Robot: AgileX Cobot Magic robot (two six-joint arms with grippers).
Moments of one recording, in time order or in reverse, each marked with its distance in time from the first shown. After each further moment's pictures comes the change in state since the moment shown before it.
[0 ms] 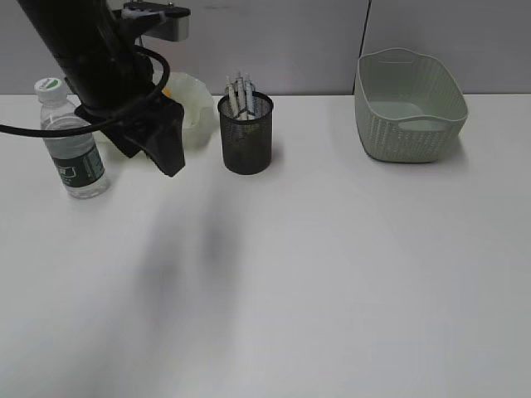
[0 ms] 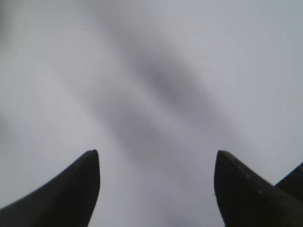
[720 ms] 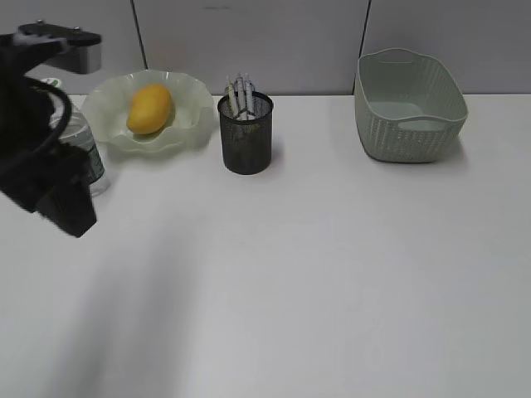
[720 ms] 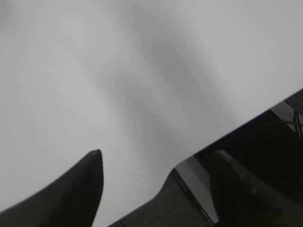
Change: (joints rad) left arm 0.000 -0.341 0.352 0.073 0.041 -0.132; right arm 0.000 0.000 0.000 0.000 0.000 0.000
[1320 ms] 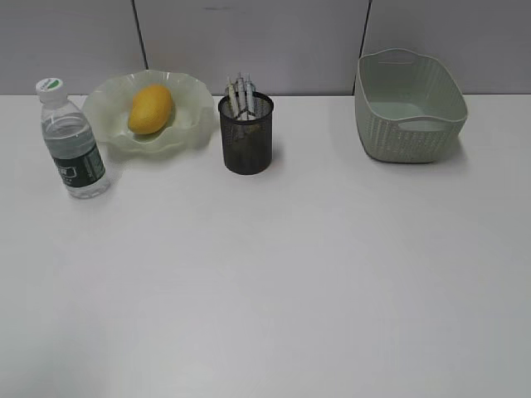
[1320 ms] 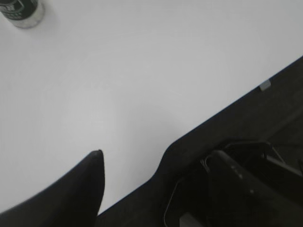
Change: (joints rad) left arm 0.000 -0.902 0.467 0.002 -0.080 -0.019; right arm 0.000 0.000 0.000 -0.001 0.000 0.000
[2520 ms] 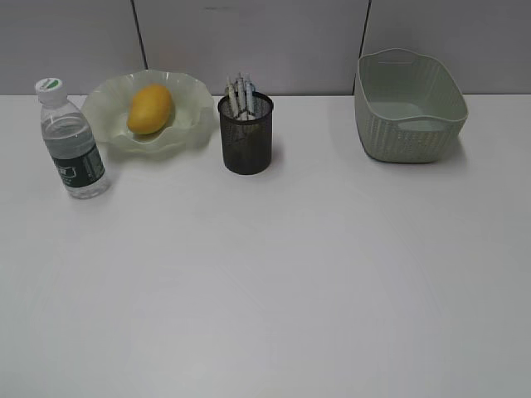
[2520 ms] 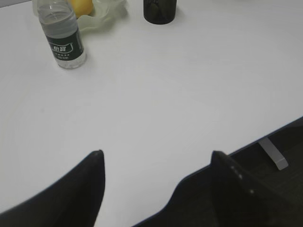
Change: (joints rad) left arm 0.000 -0.480 0.194 0.073 -0.062 -0.119; right arm 0.000 0.000 0.000 0.026 0.000 -0.037
